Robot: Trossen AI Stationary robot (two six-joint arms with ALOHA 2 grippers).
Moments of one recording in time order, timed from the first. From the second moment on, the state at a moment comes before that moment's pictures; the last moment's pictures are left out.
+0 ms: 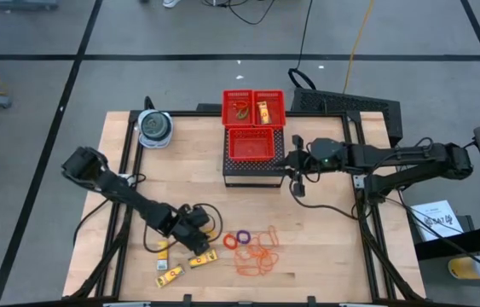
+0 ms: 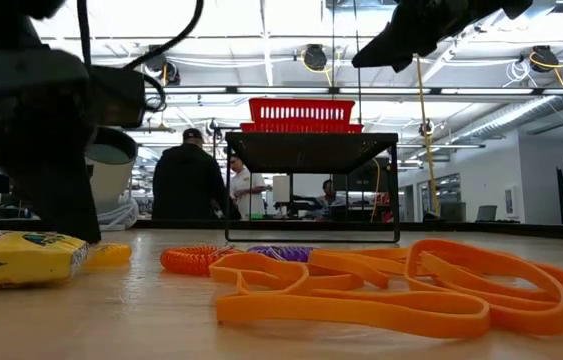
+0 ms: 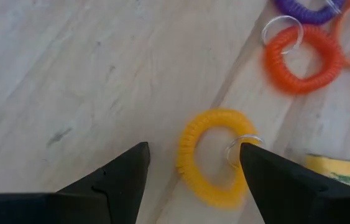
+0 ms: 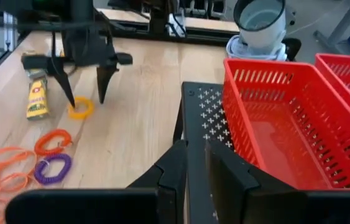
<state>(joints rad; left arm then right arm) -0.52 1.66 0.77 -0.22 -0.25 -1.03 -0.06 1.09 0.82 -0.14 0.00 -0.10</state>
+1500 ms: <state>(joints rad) -0.50 1.41 0.79 -0.28 -0.69 -0.70 -0.06 0.88 0.80 -0.20 0.00 -0.14</state>
